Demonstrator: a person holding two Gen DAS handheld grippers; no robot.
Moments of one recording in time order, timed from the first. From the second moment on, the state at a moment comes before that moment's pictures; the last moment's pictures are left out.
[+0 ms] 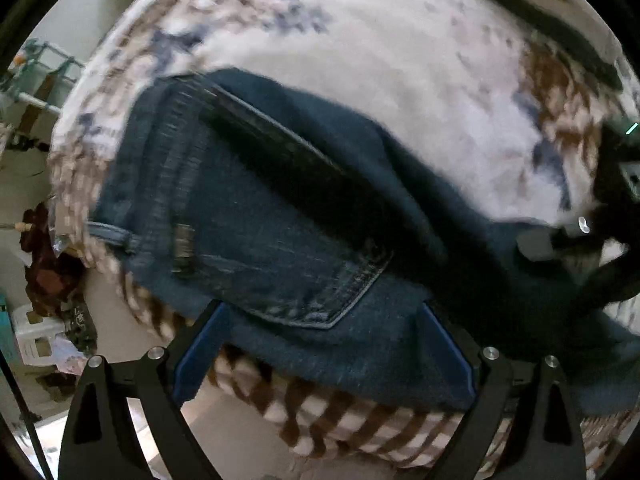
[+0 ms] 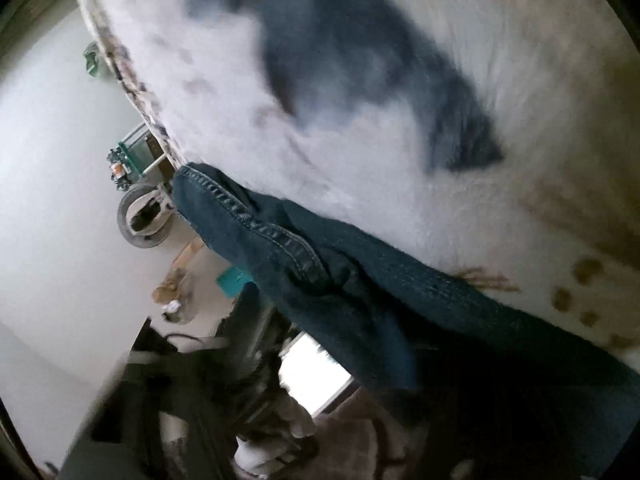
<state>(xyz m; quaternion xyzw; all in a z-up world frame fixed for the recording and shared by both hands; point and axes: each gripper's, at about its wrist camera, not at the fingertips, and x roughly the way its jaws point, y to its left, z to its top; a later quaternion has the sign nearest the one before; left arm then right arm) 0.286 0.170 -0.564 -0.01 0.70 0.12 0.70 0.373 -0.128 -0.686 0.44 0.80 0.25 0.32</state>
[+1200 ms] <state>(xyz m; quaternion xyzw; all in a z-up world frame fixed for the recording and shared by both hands) 0.309 0.171 -0.572 -0.02 0.71 0.10 0.70 0.437 -0.112 -0.667 0.28 0.80 0.20 0.49</state>
